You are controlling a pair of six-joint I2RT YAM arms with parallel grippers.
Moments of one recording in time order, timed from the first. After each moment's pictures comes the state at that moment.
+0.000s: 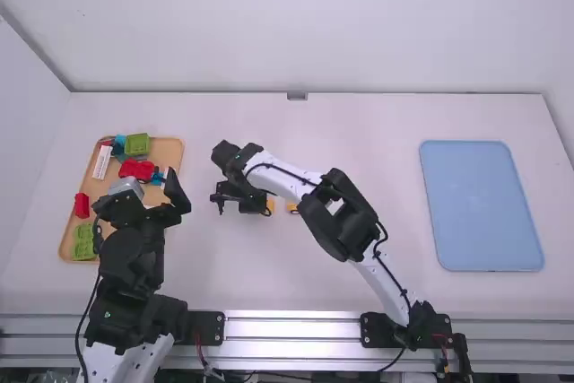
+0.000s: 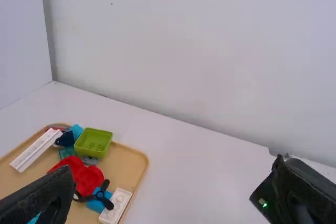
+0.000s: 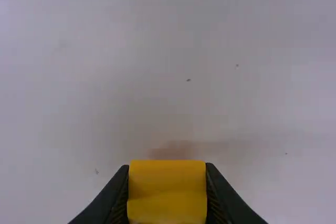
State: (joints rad) left arm -0.16 0.27 0.43 -0.24 -0.42 -0.24; right arm 0.88 2.38 1.88 -1.00 -0.01 -0.76
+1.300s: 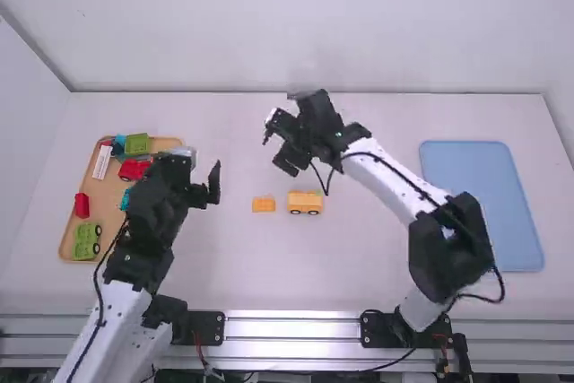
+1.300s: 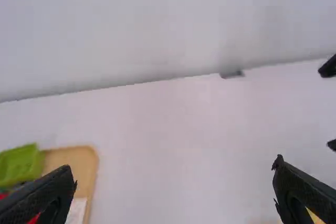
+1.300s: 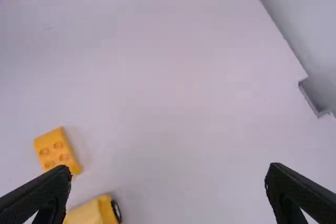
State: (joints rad) left arm -0.14 0.74 0.54 -0.12 0.01 0.09; right arm 0.53 1.69 1.27 -0.41 -0.26 -0.57
